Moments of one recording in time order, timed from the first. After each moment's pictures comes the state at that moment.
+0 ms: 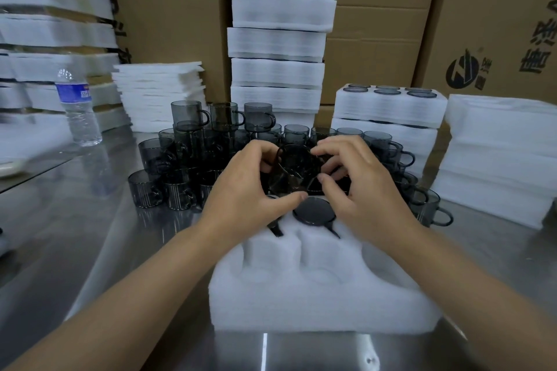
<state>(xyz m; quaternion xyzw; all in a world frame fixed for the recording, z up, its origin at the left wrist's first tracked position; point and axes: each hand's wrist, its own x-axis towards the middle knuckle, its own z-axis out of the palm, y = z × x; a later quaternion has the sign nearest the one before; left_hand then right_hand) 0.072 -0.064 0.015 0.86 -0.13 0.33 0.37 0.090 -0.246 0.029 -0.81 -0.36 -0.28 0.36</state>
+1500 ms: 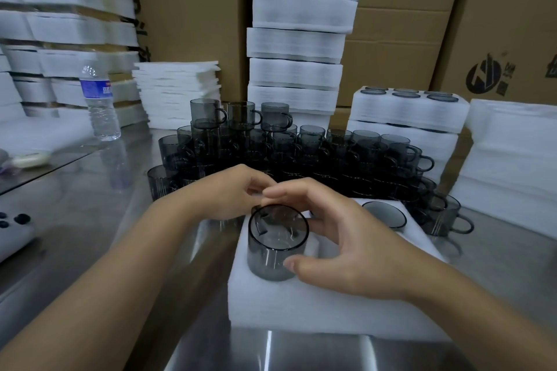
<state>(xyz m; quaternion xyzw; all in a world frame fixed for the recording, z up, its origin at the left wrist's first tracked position) 0.078 -0.012 0.036 0.94 -0.18 0.02 0.30 0.038 -0.223 0.035 -0.77 -0.45 0.05 0.45</state>
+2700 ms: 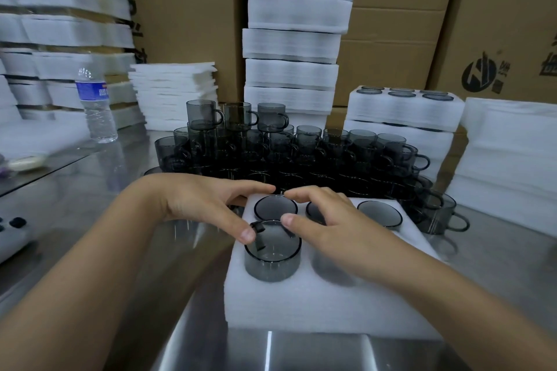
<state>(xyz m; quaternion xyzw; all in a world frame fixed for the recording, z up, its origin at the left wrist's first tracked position) 0.066 0.017 0.049 0.88 -0.17 -0.26 0.36 0.055 -0.215 0.025 -0.89 -0.28 0.04 0.35</state>
